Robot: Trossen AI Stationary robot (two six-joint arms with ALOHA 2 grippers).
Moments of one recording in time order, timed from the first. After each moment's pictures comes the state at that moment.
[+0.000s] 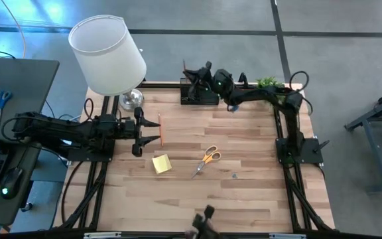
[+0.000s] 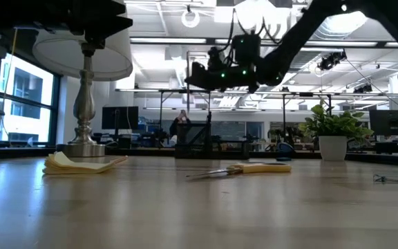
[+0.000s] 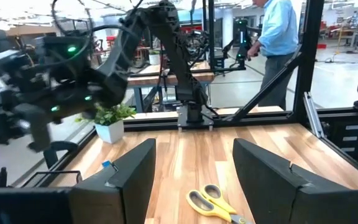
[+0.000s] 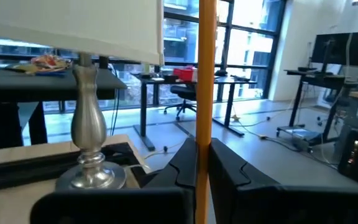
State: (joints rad) left arm 0.08 0.70 0.30 0.42 -0.08 0.08; right arm -0.55 2.02 1.21 0.92 -0.07 -0.09
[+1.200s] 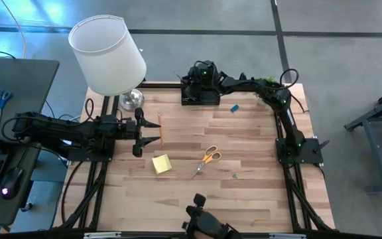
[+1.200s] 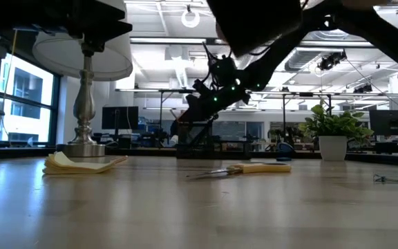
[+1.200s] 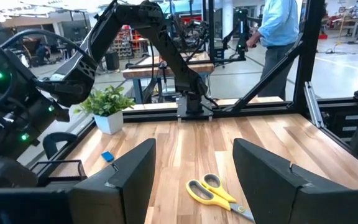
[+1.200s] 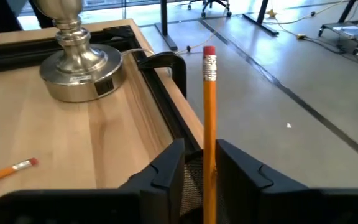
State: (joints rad) left arm 0.08 0.70 0.30 0.37 -0.08 0.08; right arm -0.62 2.20 1.51 0.32 -0.23 -0.12
